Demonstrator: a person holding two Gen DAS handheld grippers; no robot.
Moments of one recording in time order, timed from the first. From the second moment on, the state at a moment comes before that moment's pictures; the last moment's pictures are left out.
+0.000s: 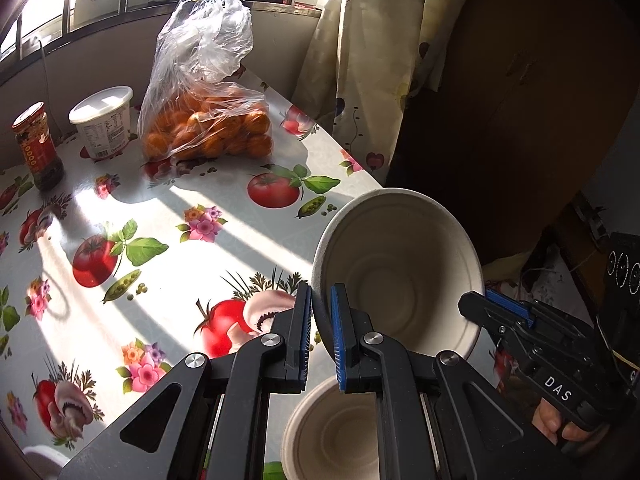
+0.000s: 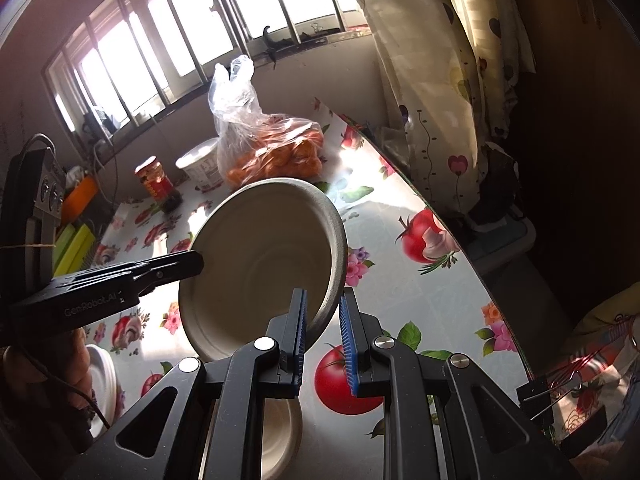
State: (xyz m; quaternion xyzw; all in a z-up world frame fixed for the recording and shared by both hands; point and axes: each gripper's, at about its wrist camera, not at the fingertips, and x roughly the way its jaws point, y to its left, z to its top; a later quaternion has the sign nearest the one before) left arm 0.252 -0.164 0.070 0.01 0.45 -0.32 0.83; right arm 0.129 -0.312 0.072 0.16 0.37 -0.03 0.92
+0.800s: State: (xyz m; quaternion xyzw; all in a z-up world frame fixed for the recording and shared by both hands) left arm 0.197 -0.126 0.077 0.00 0.44 -0.31 0.84; right arm 0.081 -0.280 0.079 0.16 0.36 -0.01 0.92
